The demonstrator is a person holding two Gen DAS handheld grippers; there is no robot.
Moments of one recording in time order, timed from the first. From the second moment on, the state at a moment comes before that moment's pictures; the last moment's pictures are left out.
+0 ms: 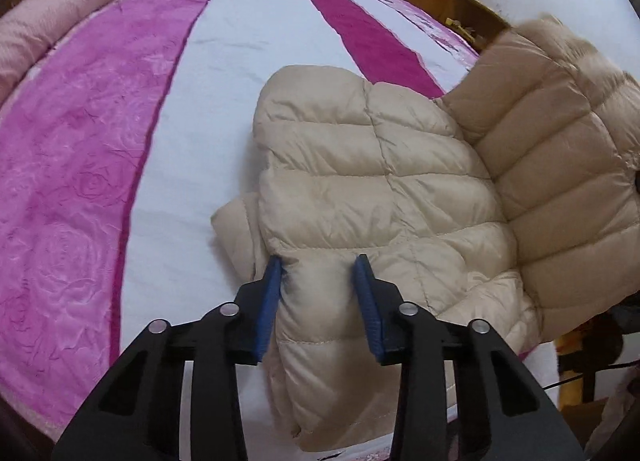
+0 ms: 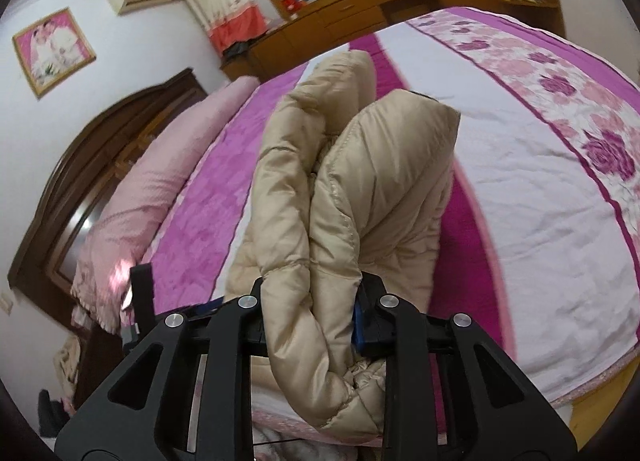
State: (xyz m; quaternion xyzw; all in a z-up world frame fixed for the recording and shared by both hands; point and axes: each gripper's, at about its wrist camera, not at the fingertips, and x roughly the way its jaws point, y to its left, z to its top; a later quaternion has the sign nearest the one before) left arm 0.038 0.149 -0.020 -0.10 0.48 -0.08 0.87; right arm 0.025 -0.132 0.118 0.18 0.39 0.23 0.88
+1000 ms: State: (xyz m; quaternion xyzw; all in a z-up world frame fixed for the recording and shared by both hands) left arm -0.006 0.226 0.008 -0.13 0.45 -0.06 0.88; right arm 0.061 0.065 0.014 0.07 0.52 0.27 0.81
